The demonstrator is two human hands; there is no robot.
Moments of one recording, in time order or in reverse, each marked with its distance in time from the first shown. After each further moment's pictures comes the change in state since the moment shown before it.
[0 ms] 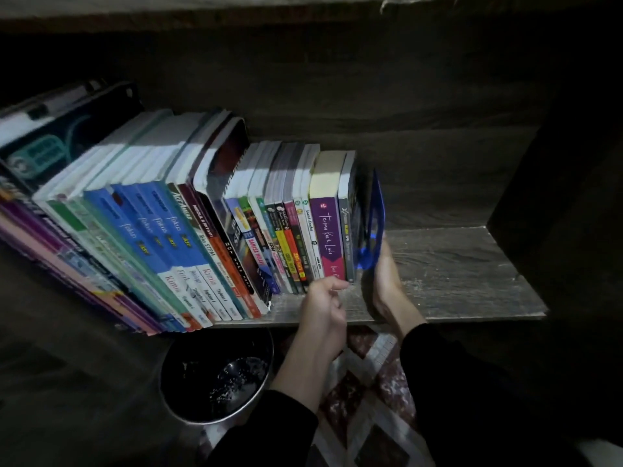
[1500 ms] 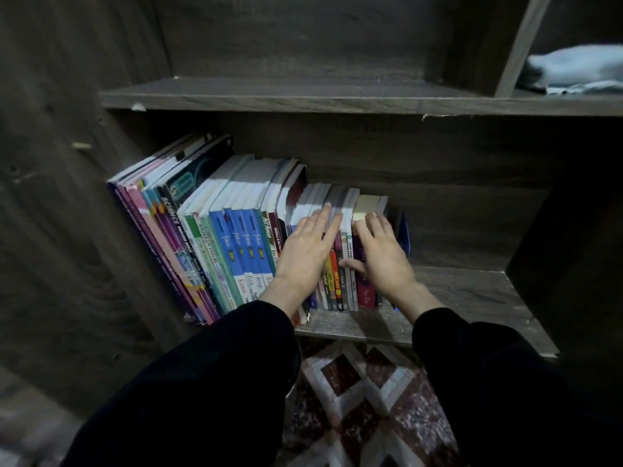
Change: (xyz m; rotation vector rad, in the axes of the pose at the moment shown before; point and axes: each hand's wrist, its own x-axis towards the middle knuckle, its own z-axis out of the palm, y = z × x) left_hand -0.035 0.122 -0.028 2.212 0.322 1.369; right_hand -0.095 -0.105 0.075 -1.578 -0.108 -0.824
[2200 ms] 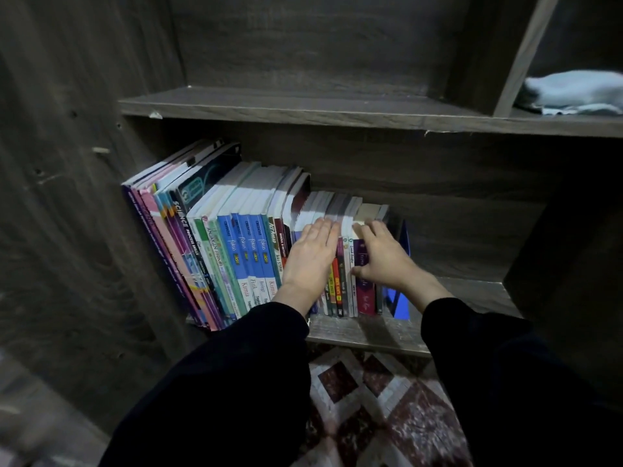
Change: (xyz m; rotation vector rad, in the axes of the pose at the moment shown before) left_hand -0.002 0.004 0.000 -0.035 0.058 -0.051; right_hand 0.013 0.002 -0.020 0.067 -0.173 -0.004
